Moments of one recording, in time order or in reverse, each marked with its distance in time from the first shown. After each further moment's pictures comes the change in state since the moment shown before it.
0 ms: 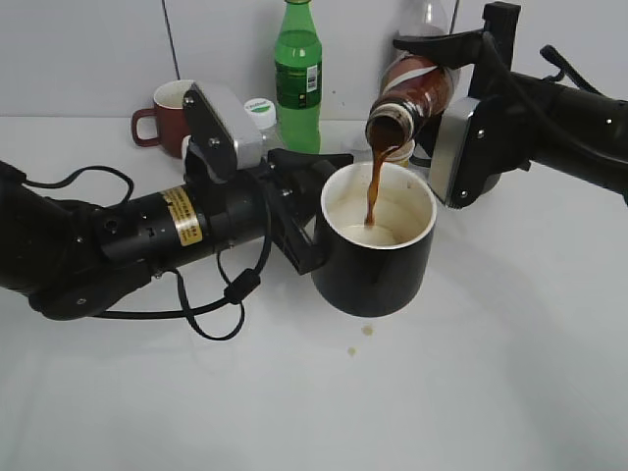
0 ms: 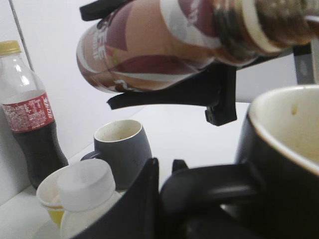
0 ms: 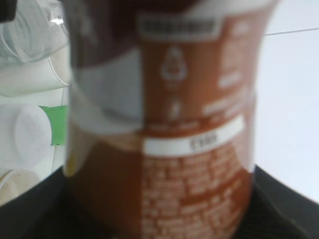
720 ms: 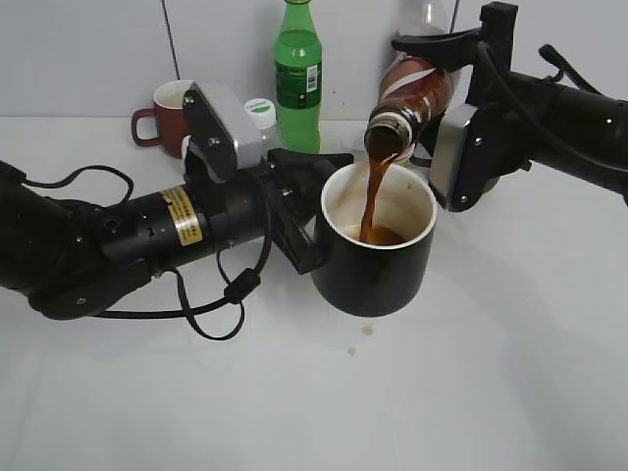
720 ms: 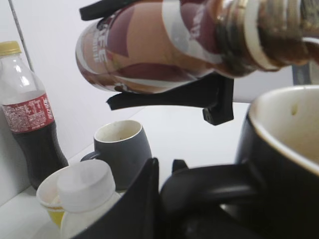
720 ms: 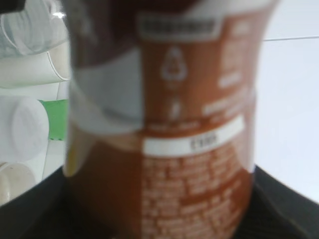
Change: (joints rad) left arm 0.000 -0.001 0.000 0.000 0.000 0.000; right arm 0.000 0.000 0.000 0.004 0.000 -0.060
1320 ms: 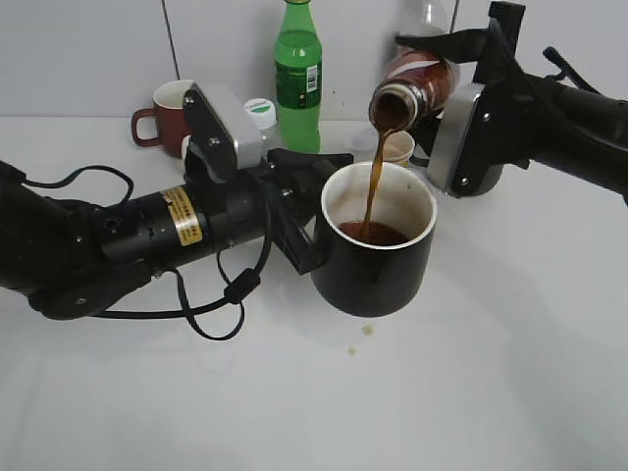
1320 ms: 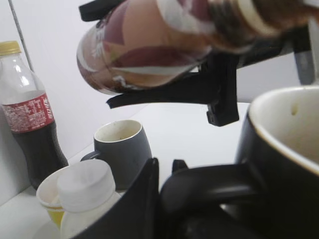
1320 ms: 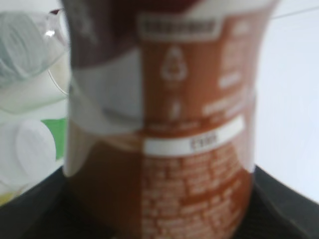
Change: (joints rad) left arm 0.000 0.000 0.000 0.000 0.001 0.000; right arm 0.000 0.000 0.000 0.003 0.000 0.208
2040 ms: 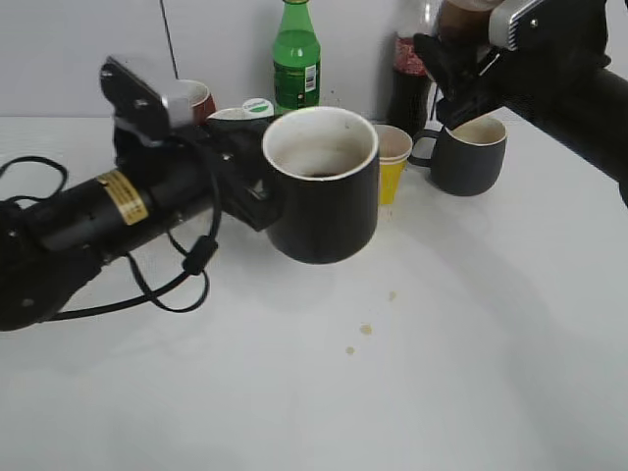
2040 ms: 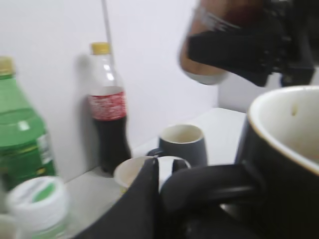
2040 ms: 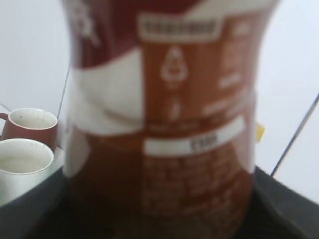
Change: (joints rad) left arm 0.057 -0.149 0.134 -0.231 0.007 0.000; right arm 0.000 -0.001 0.019 0.359 -0.051 0.737
